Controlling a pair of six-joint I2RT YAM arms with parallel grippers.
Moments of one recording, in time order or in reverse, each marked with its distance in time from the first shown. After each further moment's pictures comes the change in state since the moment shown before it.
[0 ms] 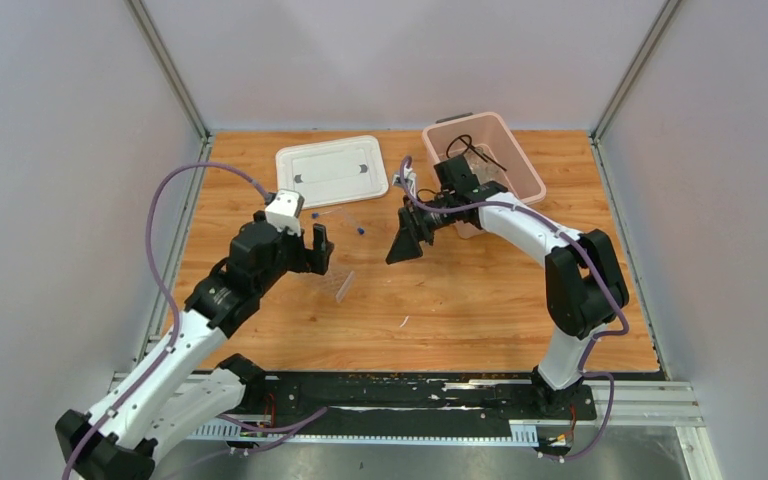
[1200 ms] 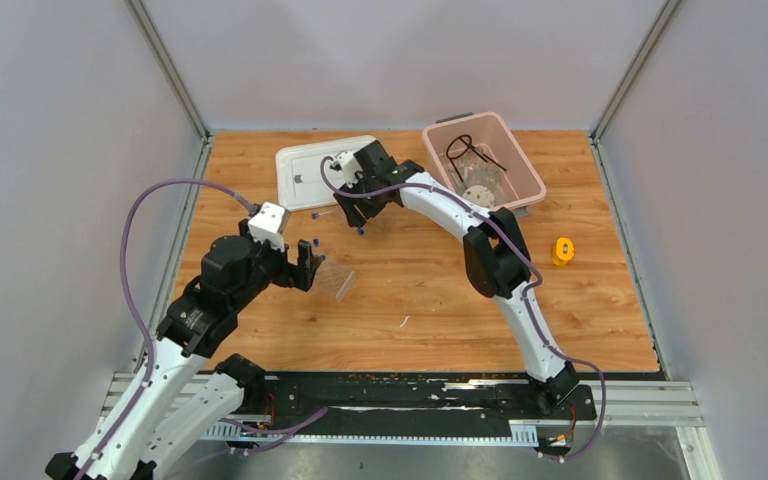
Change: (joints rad) left arm 0.031 -0.215 0.020 -0.130 0.125 0.089; right arm 0.197 0.571 0.775 -0.195 0.872 -0.023
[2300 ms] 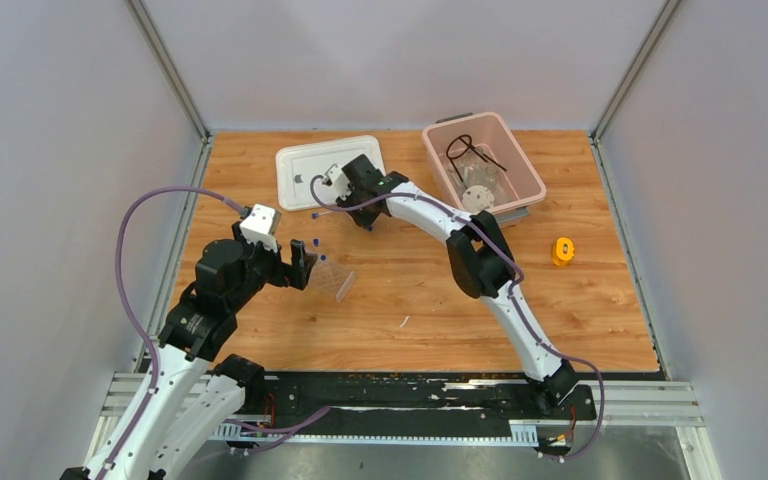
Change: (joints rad) left arm 0.126 -0.060 -0.094 0.058 0.077 -0.001; right arm 0.025 0.169 0.130 0.006 0.164 -0.085
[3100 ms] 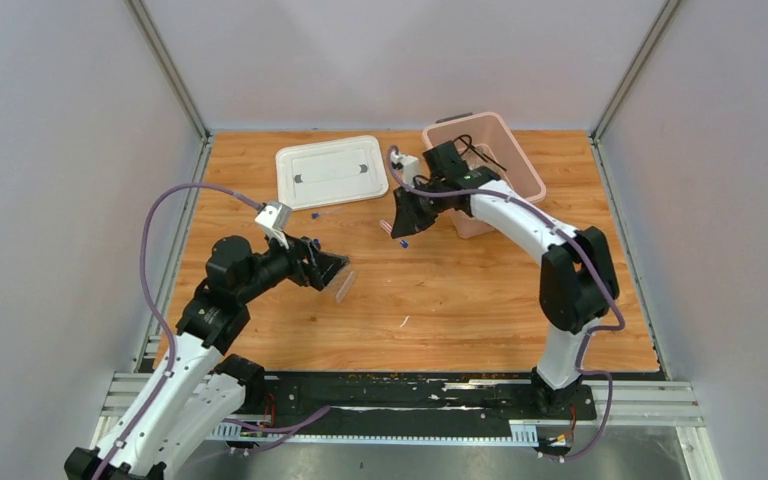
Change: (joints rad) left arm 0.000 0.060 -0.066 0.224 0.321 -0.227; right arm -0.167 -0.641 -0.661 0.005 -0.466 0.178
